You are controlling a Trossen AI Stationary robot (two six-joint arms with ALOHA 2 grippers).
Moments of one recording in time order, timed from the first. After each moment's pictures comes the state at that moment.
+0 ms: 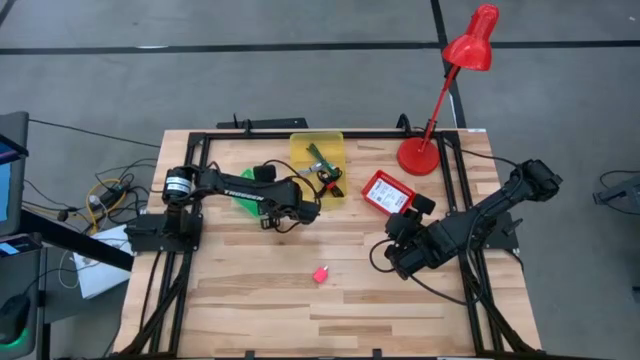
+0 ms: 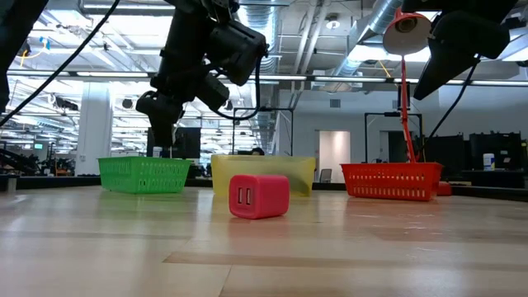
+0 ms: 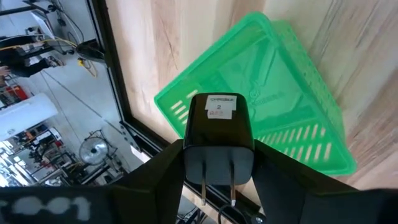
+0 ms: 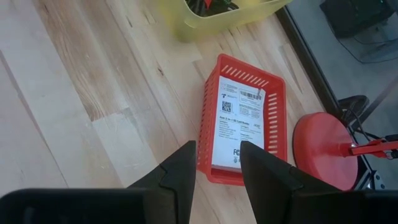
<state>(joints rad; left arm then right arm) 0.01 1.96 1.48 -1.57 -0.57 -0.36 0.53 1.45 1.06 -1.21 0.73 0.88</state>
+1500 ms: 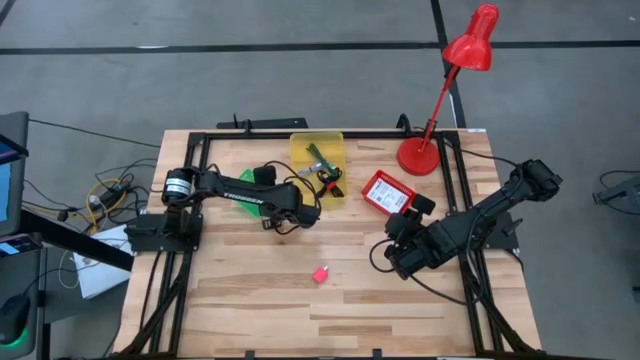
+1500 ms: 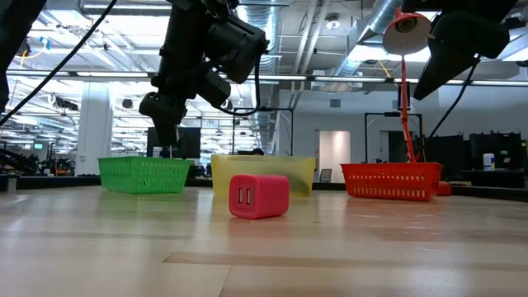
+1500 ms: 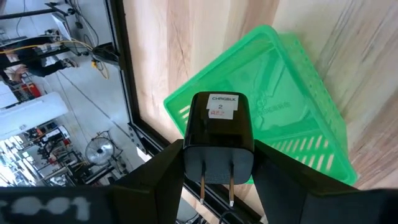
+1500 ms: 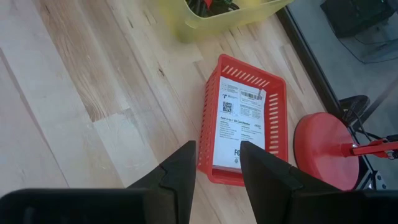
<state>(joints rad) -0.01 1.96 1.48 -1.57 -0.62 -0.43 0.53 1.45 1.06 -1.21 0.73 0.88</state>
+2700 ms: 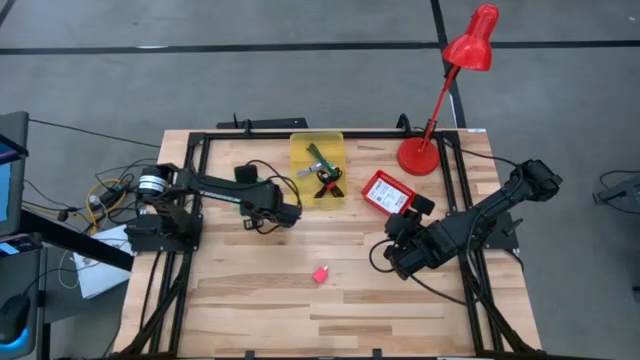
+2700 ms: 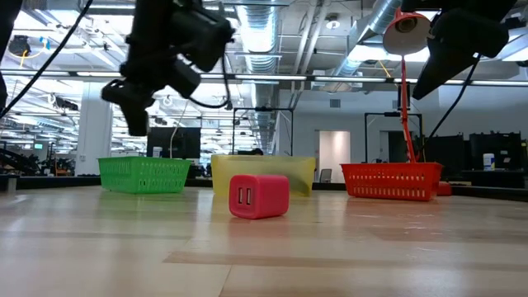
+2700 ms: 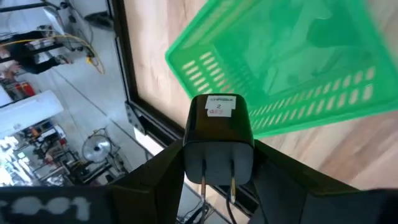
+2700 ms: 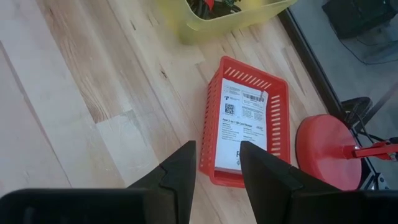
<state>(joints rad) -0.02 1.78 1.29 -1.57 -0.59 -0.42 0.53 1.45 1.06 -1.20 0.73 0.88</state>
